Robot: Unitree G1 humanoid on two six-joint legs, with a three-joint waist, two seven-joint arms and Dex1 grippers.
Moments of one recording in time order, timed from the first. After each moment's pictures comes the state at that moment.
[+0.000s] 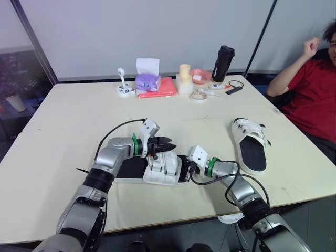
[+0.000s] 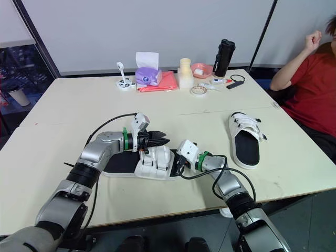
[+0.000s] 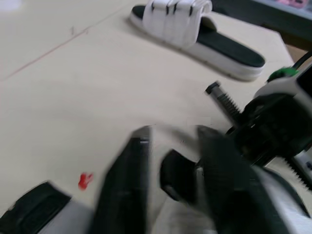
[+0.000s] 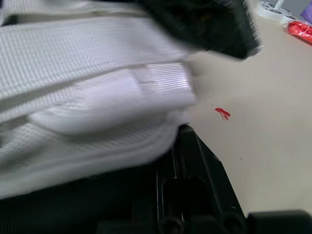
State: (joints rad) left arm -0.71 0.31 -0.19 0.44 -0.29 0.40 -0.98; right arm -0.43 -0.37 0.33 0.42 0.02 -0.17 0.71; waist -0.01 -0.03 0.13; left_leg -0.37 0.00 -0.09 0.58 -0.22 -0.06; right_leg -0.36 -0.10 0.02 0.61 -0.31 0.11
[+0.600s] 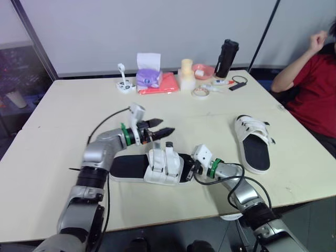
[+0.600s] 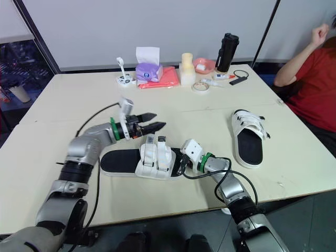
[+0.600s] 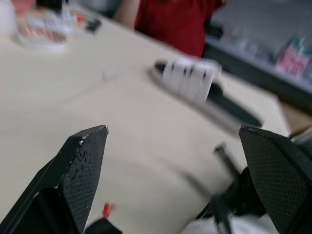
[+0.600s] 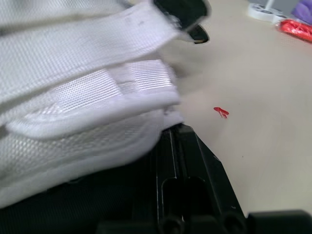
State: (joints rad) left arm -0.69 0.33 0.07 0.22 -0.51 0.64 -0.92; right arm -0.34 -0.36 0.25 0.28 0.11 -0.10 0.71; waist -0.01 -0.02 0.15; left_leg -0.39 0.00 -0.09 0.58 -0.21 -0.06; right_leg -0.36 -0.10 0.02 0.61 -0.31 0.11
